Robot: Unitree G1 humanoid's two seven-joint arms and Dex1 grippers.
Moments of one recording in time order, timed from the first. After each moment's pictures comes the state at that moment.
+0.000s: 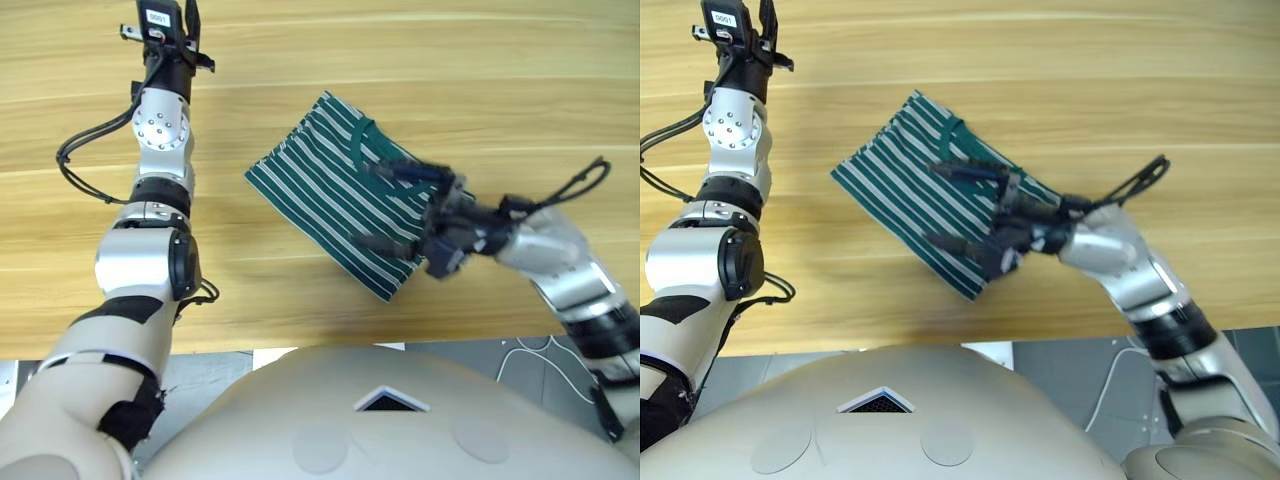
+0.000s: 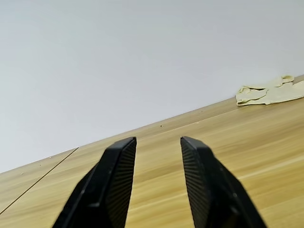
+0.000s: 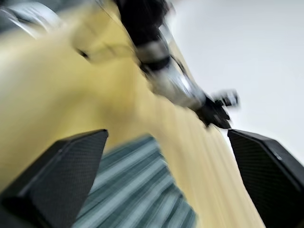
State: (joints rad) left arm -0.73 0.31 0.10 1.19 0.07 -0.69 -0.05; right arm -0.08 -0.72 0.40 -0.22 -0.06 -0.54 0.56
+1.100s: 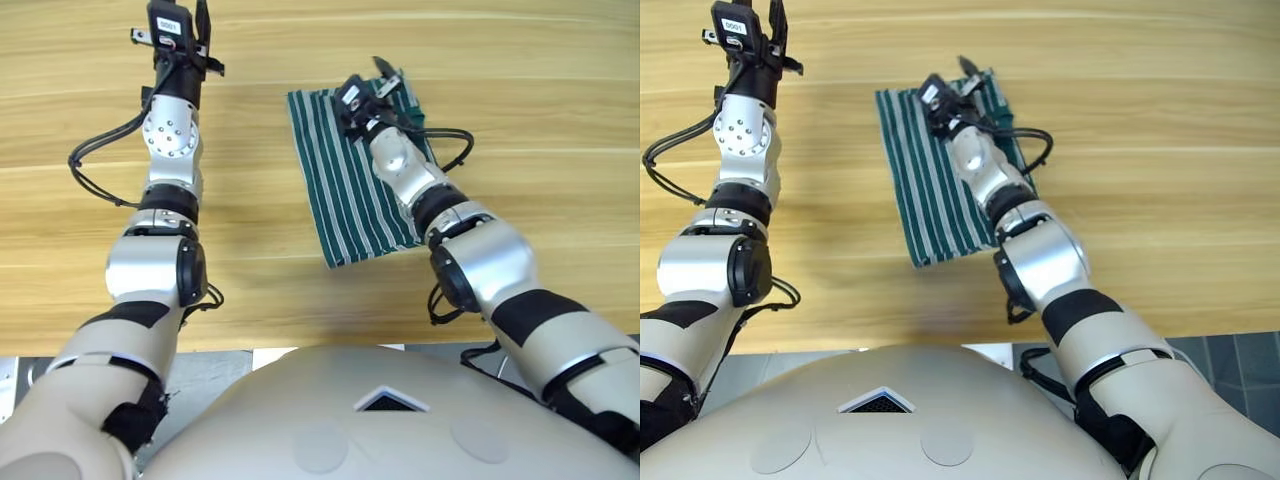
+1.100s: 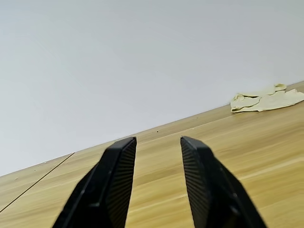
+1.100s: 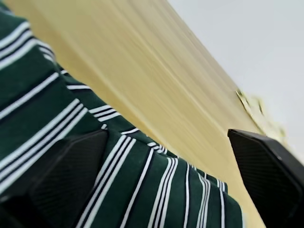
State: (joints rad) left arm -0.69 0.28 0.09 1.14 0.07 -0.72 -0.05; right arm -0.81 0.02 0.24 1.32 -0.36 -0.25 -0.22
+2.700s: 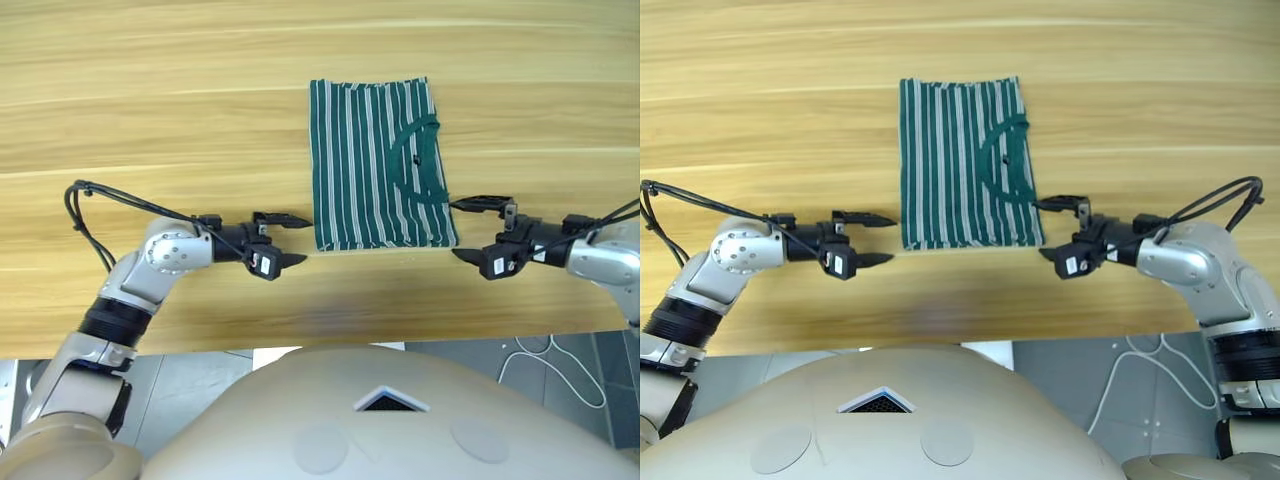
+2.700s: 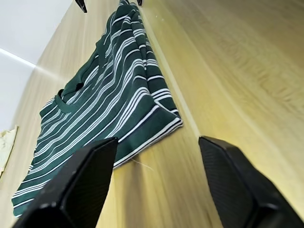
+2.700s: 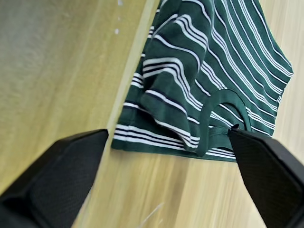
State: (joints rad) left arm -0.02 0.70 -0.40 0.10 0.25 -0.68 -0.88; right arm 0.17 -0.99 0.12 -0.01 -0.36 -0.66 0.78
